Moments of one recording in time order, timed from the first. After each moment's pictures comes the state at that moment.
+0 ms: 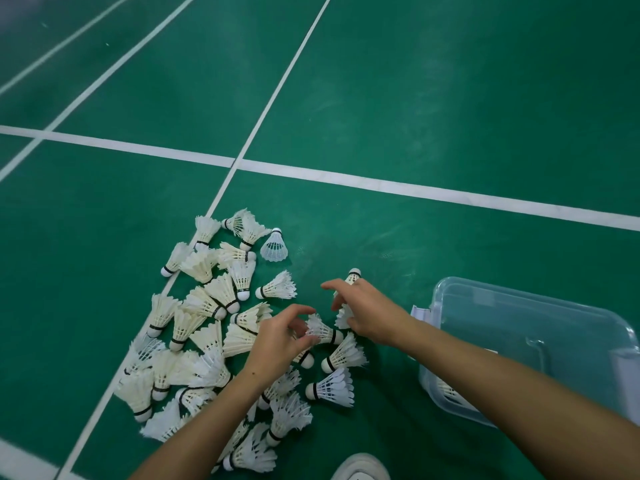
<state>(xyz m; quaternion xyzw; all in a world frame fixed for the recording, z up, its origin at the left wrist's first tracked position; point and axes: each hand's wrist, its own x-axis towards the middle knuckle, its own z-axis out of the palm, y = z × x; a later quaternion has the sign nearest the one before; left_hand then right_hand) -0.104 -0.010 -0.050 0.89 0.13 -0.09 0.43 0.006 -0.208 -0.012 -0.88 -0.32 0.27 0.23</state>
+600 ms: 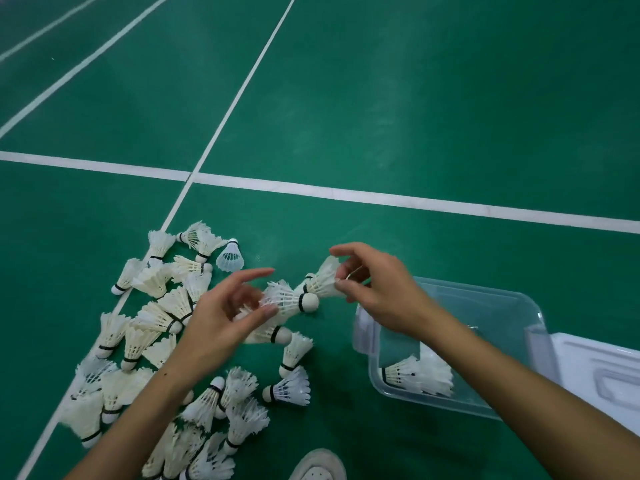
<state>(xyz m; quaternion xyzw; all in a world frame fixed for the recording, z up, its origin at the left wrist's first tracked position) -0.093 -0.027 0.072 0.84 0.05 -0.01 0.54 0.002 -0.296 0.088 -0.84 -0.21 0.14 0.48</state>
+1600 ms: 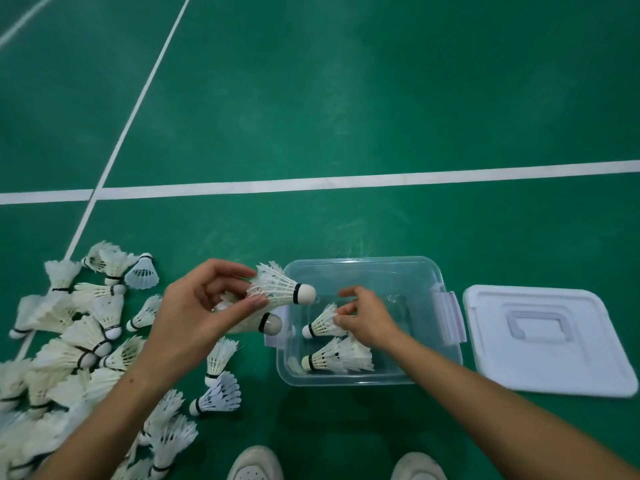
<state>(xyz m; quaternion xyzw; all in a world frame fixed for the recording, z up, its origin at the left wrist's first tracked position) -0.061 -0.164 0.107 0.83 -0.01 -0.03 0.56 -0.027 -0.424 -0.044 -0.82 0.11 0.27 0.49</state>
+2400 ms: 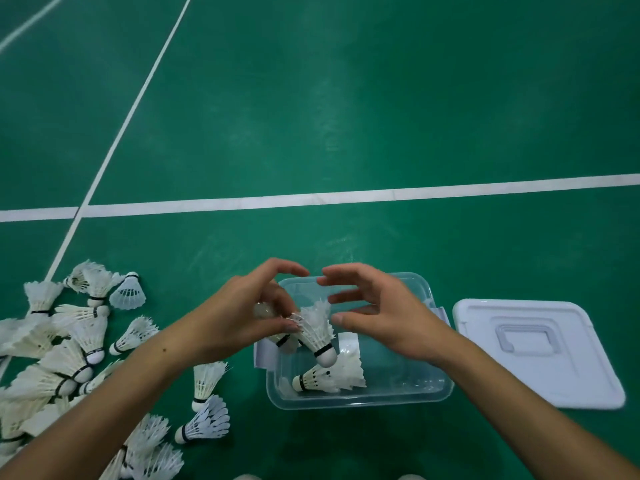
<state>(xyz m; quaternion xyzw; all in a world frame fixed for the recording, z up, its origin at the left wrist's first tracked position) -0.013 -0.197 0.116 0.86 -0.21 -0.21 0.42 -0.031 -0.463 0.083 -0.75 -0.09 0.22 0.62</state>
